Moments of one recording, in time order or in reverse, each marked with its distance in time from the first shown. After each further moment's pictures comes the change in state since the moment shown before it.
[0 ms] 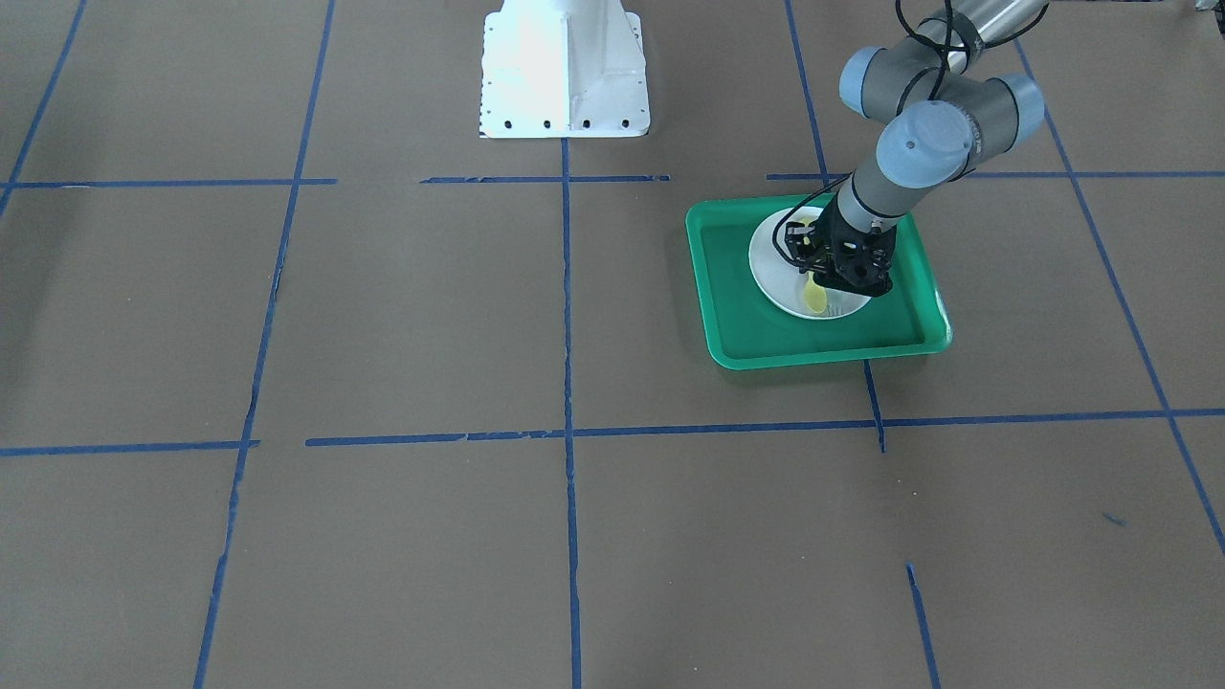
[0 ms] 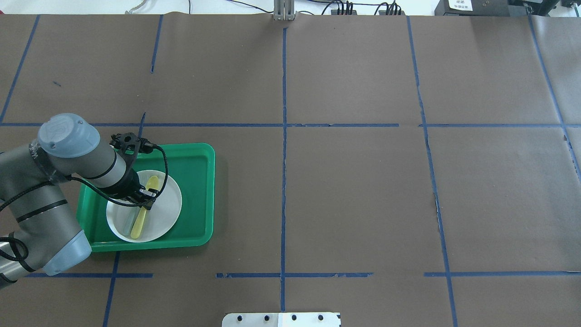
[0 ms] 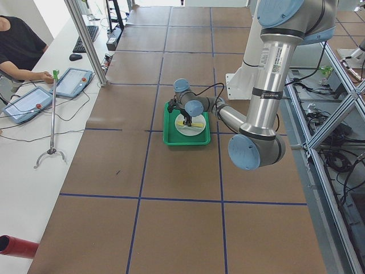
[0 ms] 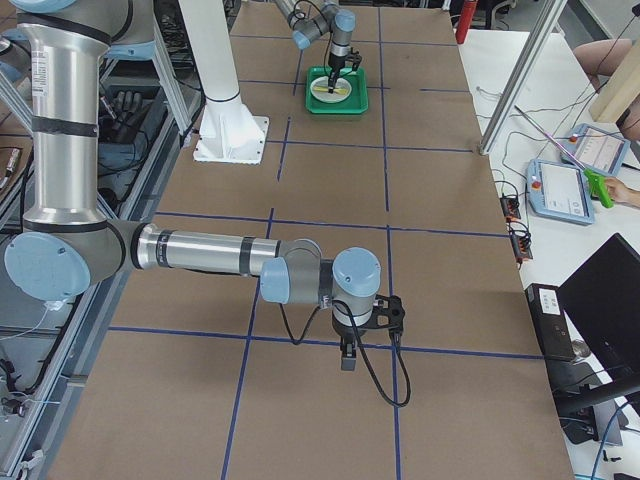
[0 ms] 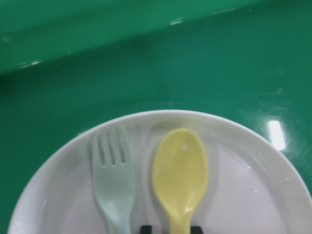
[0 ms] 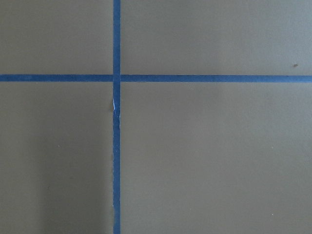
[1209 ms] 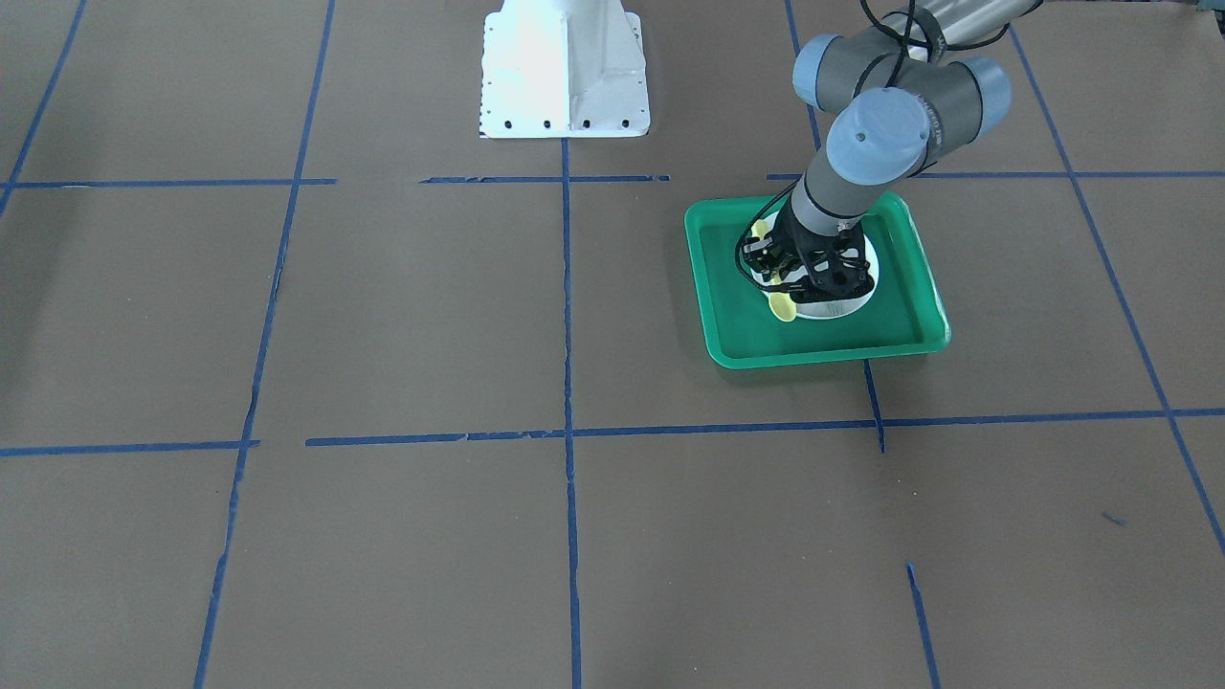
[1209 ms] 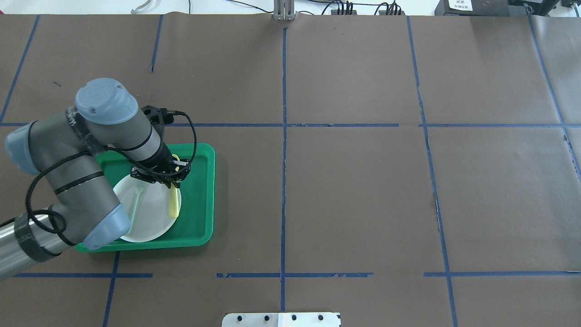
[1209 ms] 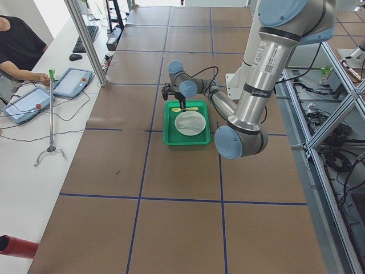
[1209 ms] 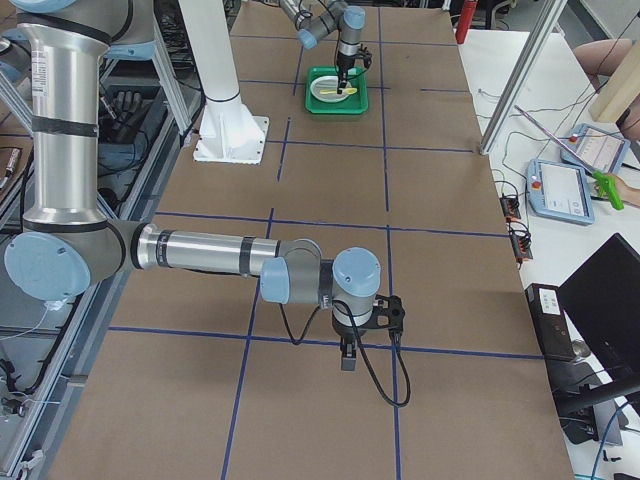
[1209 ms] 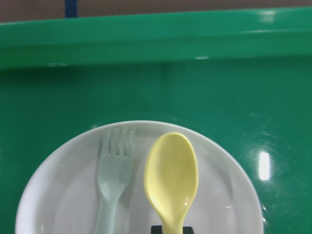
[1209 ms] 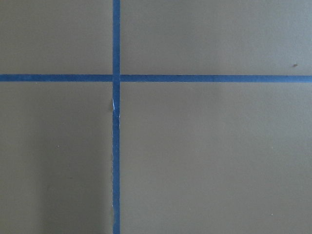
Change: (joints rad) left arm -0.028 -0.220 0.029 0.205 -0.004 -0.298; right arm 0.000 0.000 0.000 0.000 0.000 0.000
